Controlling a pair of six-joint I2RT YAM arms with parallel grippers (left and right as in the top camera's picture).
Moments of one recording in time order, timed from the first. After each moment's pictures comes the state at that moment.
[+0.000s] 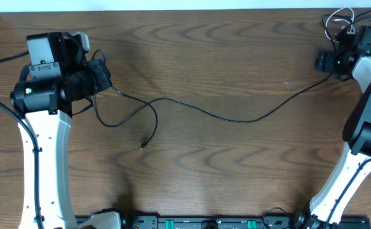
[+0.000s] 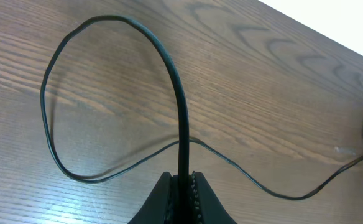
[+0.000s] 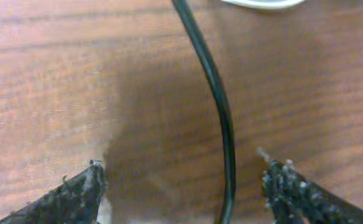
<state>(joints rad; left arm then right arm) 0.14 1.40 1.47 -1.00 0.31 -0.25 -0.34 2.32 1.69 -0.38 -0.16 -0.13</state>
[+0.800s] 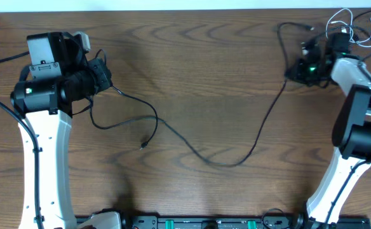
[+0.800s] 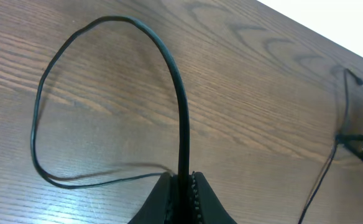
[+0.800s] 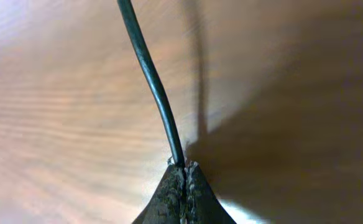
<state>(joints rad) 0.13 1.40 1.47 -0.99 0.31 -0.25 -0.19 2.22 1.56 -0.59 -0.52 0.02</state>
